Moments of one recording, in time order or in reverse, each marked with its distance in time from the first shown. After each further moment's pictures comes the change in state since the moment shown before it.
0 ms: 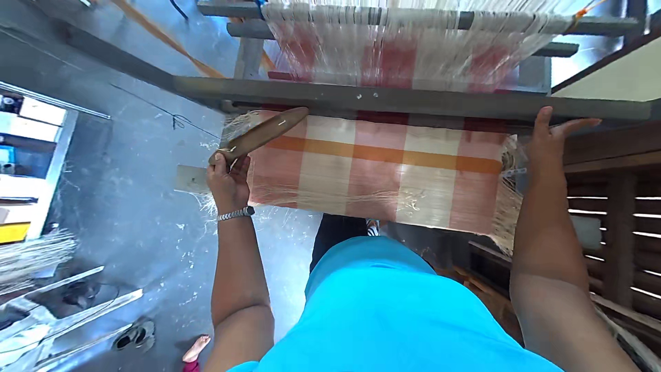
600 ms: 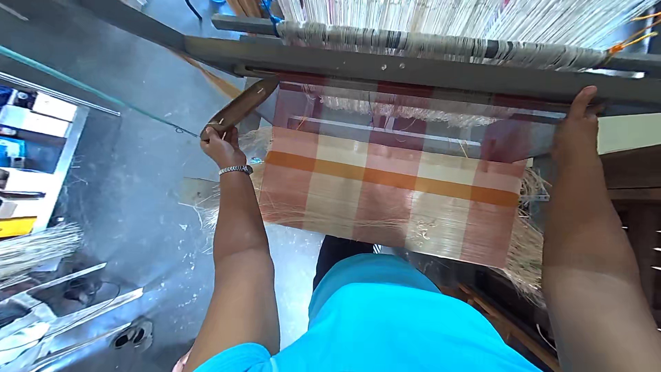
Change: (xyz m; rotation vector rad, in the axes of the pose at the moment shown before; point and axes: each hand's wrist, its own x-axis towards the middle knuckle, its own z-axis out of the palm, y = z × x) left_hand 0.156 -0.013 0.053 -0.047 0.229 0.178; right_hand 0.074 -0.055 0.047 -0.094 -0.115 0.231
